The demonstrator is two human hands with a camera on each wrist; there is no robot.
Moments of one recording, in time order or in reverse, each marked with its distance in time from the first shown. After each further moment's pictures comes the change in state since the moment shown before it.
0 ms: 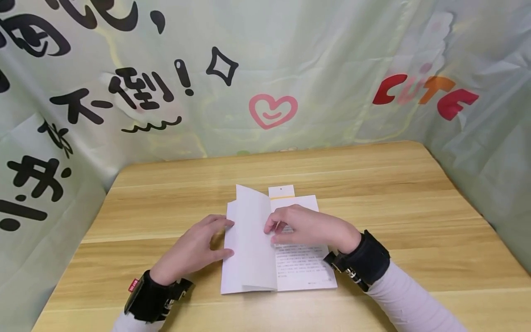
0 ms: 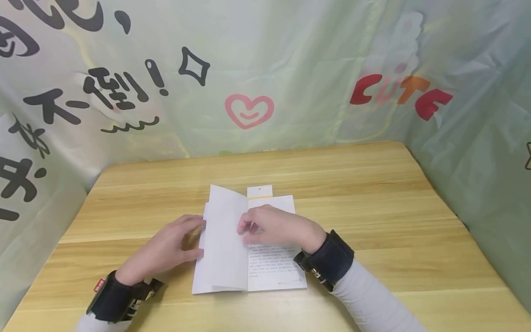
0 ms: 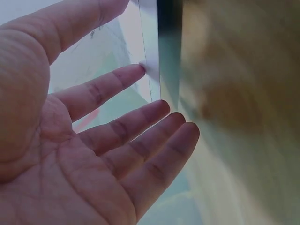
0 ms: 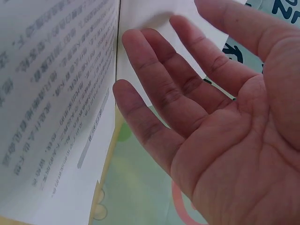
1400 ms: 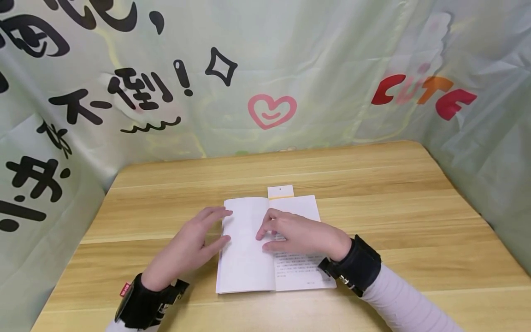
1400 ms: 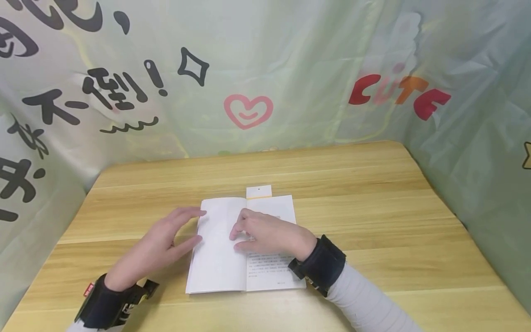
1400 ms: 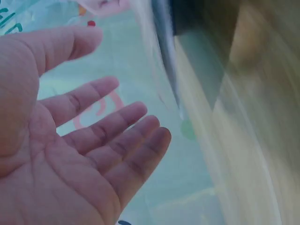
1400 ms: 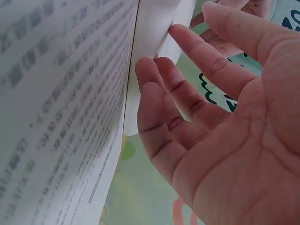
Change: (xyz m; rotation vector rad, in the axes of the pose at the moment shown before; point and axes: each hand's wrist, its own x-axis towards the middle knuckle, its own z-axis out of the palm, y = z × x) left_hand -0.002 0.011 -0.014 -0.014 0.144 0.135; right_hand 0.004 -0.008 0.021 -0.097 0.010 0.015
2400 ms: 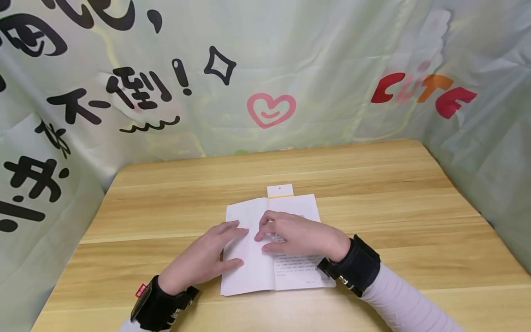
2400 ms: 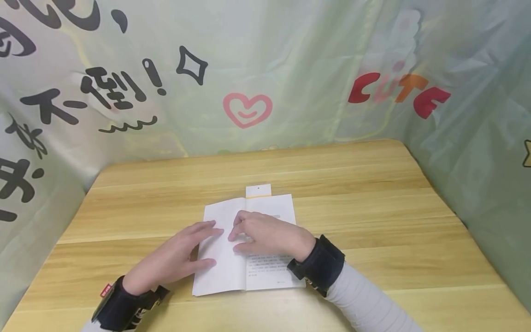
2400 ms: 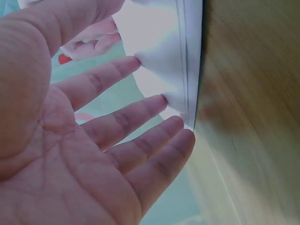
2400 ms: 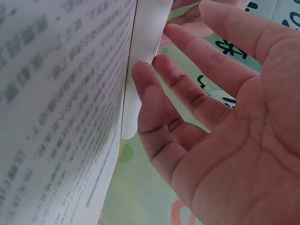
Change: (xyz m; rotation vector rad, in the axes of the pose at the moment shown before) left_hand -0.006 0.011 0.024 0.032 -0.208 -0.017; right_hand 0.000 -0.003 0.001 -0.053 -0.013 -0.032
